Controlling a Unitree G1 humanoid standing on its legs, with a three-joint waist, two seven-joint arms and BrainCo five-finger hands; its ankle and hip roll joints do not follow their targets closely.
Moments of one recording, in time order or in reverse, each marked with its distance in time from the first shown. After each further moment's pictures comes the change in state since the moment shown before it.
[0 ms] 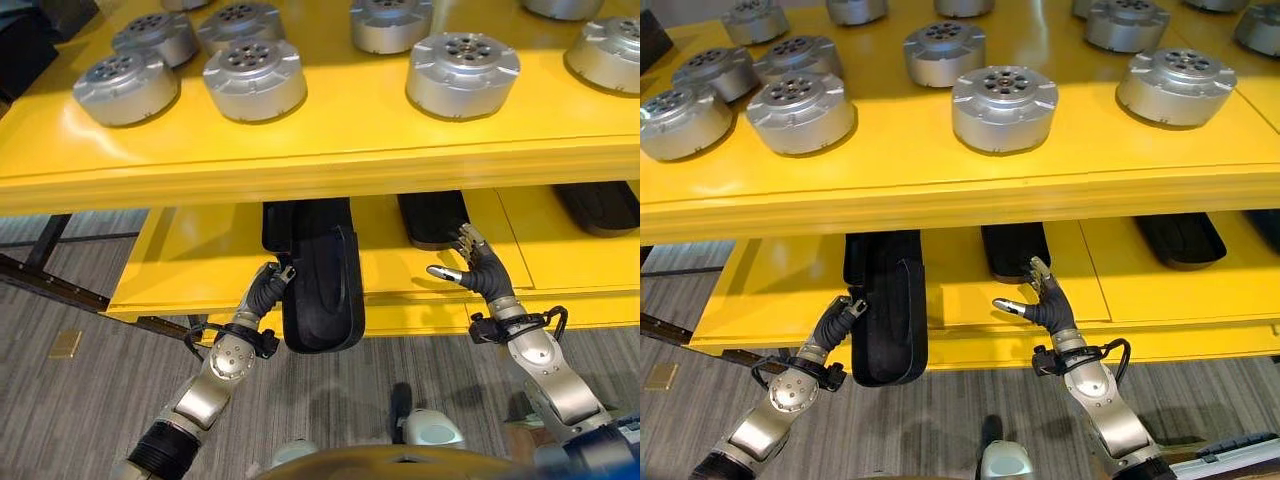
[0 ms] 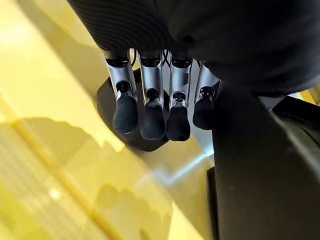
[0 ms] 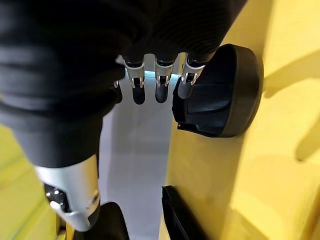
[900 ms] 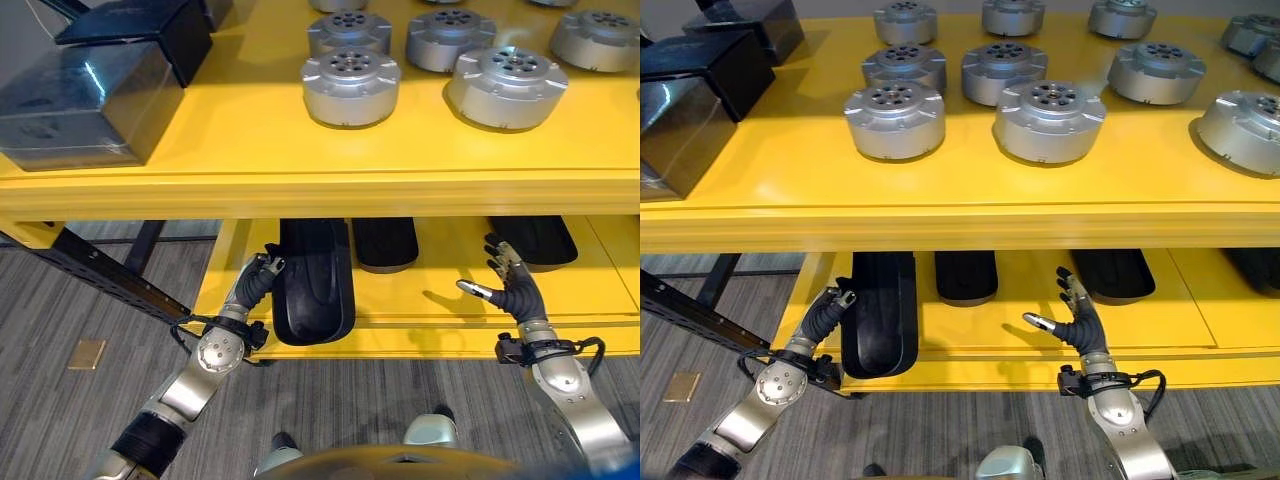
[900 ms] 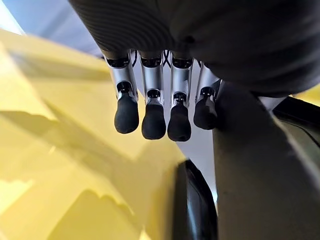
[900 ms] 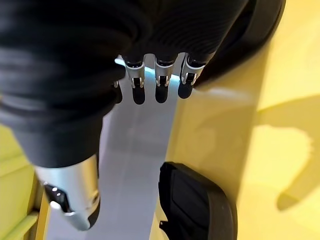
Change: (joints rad) left arm 0.038 0.098 0.036 -0.004 -0.063 -0.052 0.013; right arm 0.184 0.021 -0.156 -0.022 -0.065 -0.020 -0.045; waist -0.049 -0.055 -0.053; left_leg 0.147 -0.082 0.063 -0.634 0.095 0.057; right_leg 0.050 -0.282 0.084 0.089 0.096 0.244
